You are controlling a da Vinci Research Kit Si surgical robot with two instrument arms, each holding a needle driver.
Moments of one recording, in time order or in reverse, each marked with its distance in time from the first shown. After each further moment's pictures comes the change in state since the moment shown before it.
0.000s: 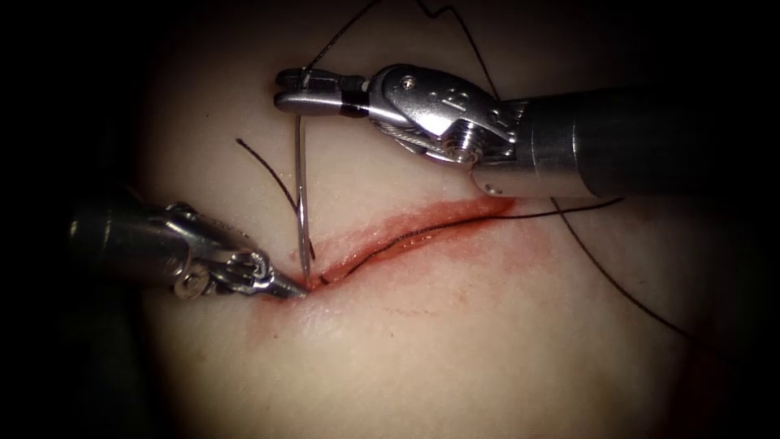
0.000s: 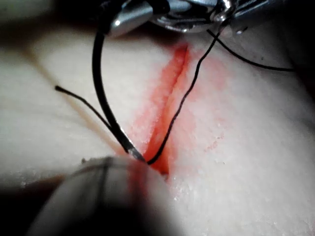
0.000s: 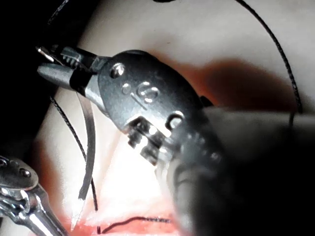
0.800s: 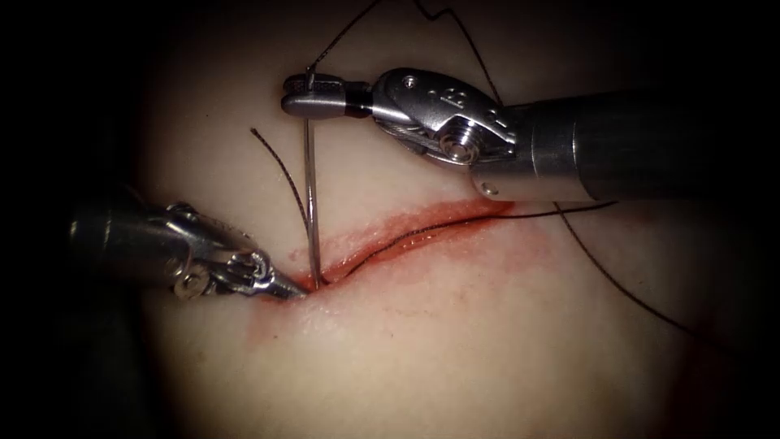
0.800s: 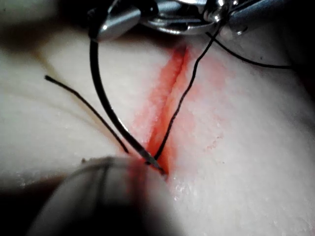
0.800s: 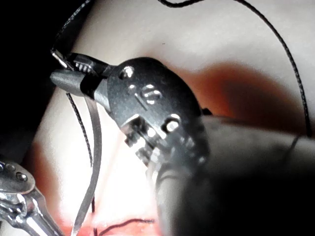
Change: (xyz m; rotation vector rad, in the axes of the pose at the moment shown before) right arm -0.001 0.001 -0.001 -0.012 -0.042 0.167; left arm 0.000 0.000 0.000 -0.002 -0.002 0.016
